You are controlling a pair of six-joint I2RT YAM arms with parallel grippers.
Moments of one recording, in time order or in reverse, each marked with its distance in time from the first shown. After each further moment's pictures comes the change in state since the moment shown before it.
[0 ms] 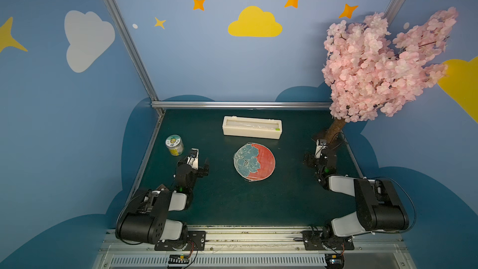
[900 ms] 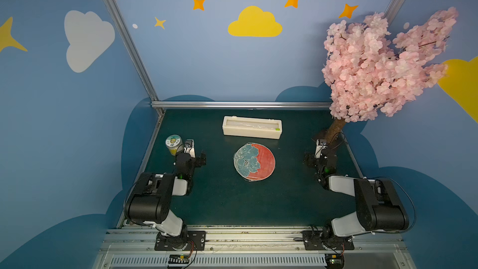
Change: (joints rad) left arm 0.055 0.104 0.187 -0.119 -0.018 -0.069; right arm 0.000 0.000 0.000 0.000 -0.002 0.000
